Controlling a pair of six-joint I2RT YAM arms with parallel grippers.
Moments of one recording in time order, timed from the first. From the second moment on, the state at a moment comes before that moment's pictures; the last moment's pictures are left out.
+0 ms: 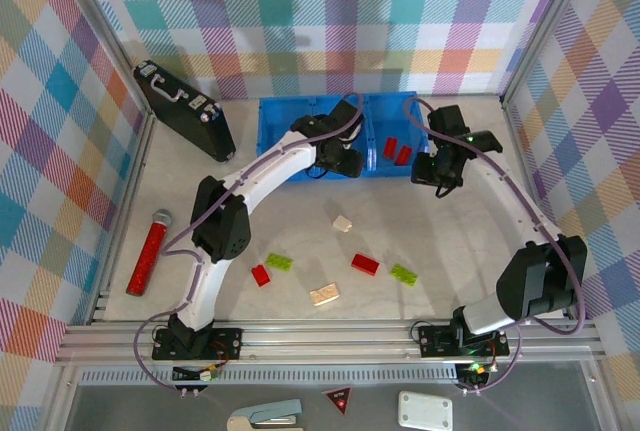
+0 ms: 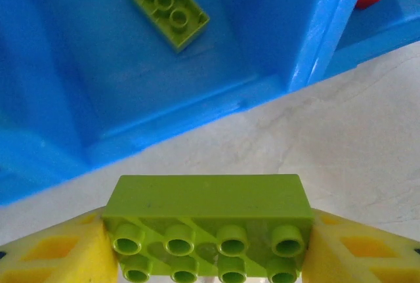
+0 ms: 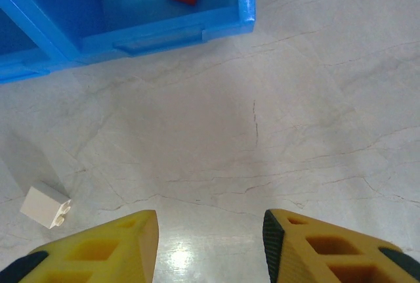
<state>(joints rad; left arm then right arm) -0.70 2.19 2.09 -0.98 -0.06 -0.27 0.25 1.48 1.36 -1.04 0.06 0.34</state>
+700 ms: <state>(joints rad) -0.67 2.45 2.41 -1.03 -0.27 0.39 0.25 1.48 1.35 -1.05 0.06 0.34</state>
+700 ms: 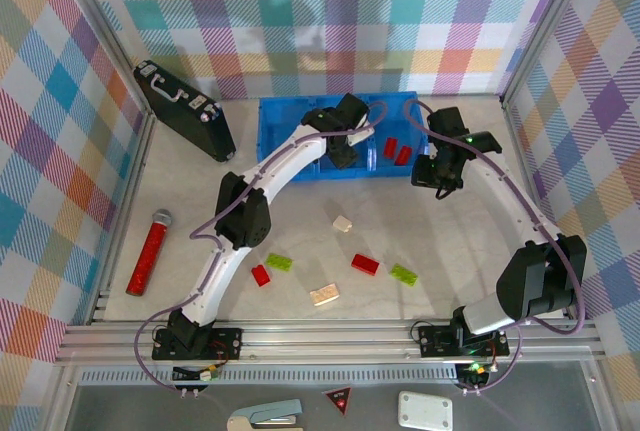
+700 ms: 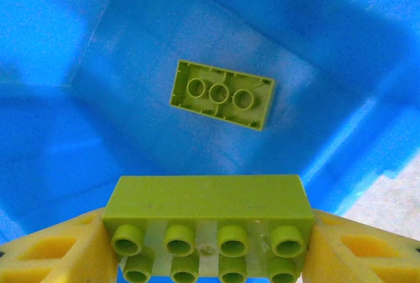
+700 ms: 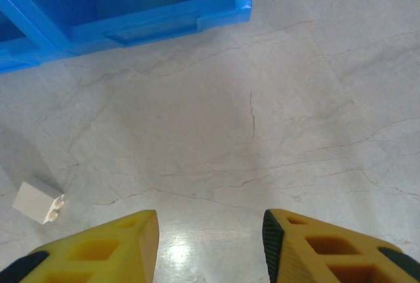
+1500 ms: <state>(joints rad) -0.66 2.50 2.42 -1.03 -0.32 0.45 0.25 1.48 1.35 -1.05 0.05 0.34</state>
